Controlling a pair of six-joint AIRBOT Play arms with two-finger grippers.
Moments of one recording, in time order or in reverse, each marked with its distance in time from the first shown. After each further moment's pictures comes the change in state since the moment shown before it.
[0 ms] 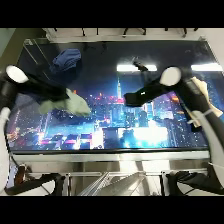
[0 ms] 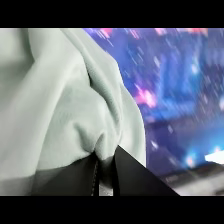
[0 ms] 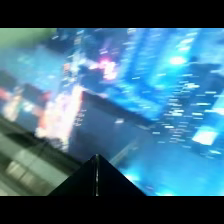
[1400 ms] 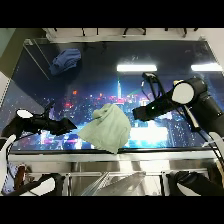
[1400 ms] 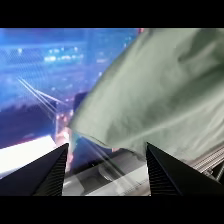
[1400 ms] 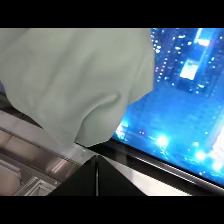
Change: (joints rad) left arm 0.327 0.004 -0.571 -0.294 0.078 0.432; right arm 0.130 0.188 -0.172 -0.133 0.064 0.153
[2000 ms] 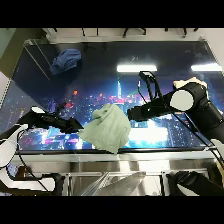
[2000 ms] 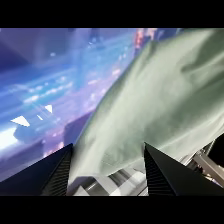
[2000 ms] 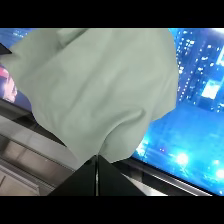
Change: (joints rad) left arm -0.090 -0.253 0.079 -0.058 -0.022 0.122; right arm 0.056 0.038 -0.010 -0.004 -0.098 0.059
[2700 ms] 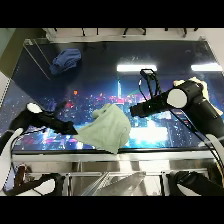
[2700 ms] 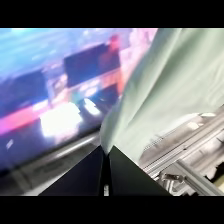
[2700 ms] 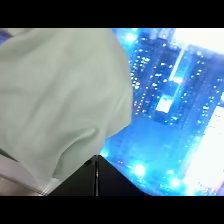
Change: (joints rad) left arm -0.011 0.298 0.000 0.209 -0.133 -0.145; right arm -0.049 -0.074 0.000 -0.114 -0.020 -0.057
